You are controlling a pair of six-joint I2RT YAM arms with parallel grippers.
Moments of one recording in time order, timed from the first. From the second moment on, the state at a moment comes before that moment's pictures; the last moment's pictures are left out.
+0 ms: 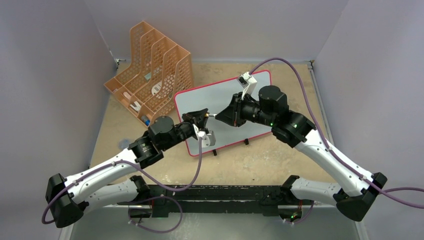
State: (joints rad) left arm -0.90 0.93 0.74 0.12 0.05 0.91; right arm 0.77 1.10 1.22 -0.45 -0.29 0.54
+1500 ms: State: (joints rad) left arm -0.77 0.90 0.97 -0.29 0.11 0.81; right arm 0.76 0.94 1.24 -0.46 0.05 0.41
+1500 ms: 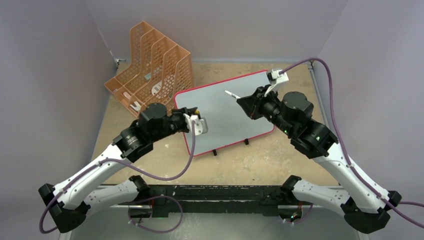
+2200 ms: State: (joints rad) left arm -1.18 1.28 0.96 -0.38 0.05 0.27; right arm 0.76 0.73 1.01 -0.27 0.50 0.26
